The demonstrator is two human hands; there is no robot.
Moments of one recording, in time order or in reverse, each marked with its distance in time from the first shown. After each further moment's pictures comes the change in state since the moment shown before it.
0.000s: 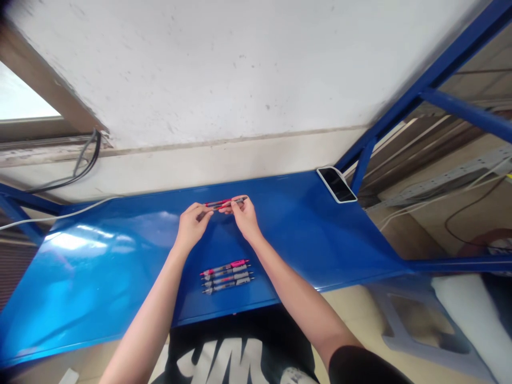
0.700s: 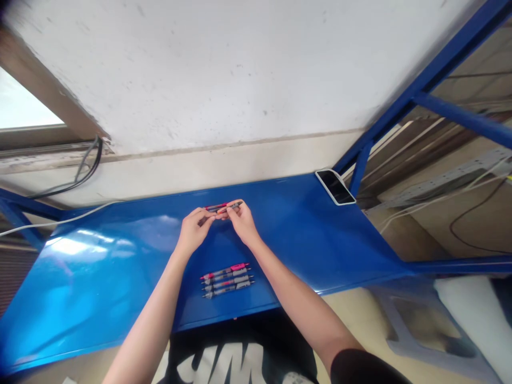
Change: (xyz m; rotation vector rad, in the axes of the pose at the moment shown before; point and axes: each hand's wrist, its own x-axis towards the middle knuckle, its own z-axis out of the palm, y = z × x) left_hand 0.000 0.006 0.000 -0.067 -0.044 0.000; right_hand -0.006 -0.009 0.008 0.049 -0.094 0.012
